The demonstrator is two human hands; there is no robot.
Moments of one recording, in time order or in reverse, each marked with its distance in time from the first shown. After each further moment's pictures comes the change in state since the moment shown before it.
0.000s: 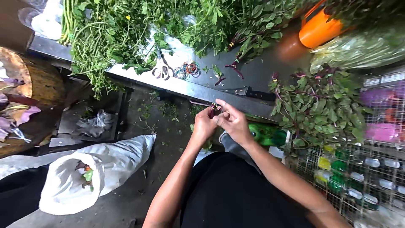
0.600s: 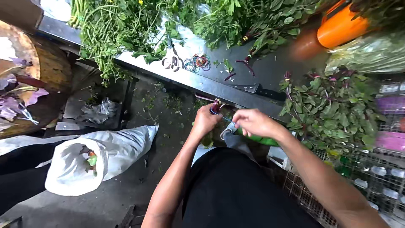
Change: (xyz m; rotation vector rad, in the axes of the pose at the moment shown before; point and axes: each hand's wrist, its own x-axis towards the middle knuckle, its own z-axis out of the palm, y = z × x) left_hand 0.000 -0.013 -0.024 -0.029 -0.095 -0.079; right_hand 0.017 -0.034 -0.049 -0.526 -0.692 0.462
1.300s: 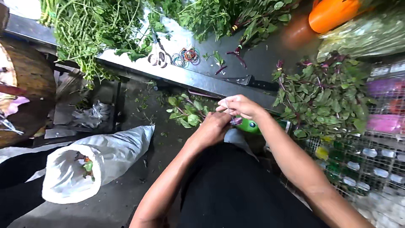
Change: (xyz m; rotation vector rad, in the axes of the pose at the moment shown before) left_hand -0.013 -0.013 0.032 0.384 -0.316 0.665; right_hand 0.052 0.044 0.002 0.650 0.093 0.041
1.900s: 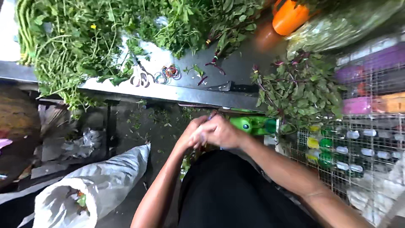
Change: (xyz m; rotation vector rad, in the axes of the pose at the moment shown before) left_hand 0.001 0.000 -0.019 -0.346 0.027 -0.305; right_hand -0.064 -0.027 0.069 -0.231 -0.127 -0.683
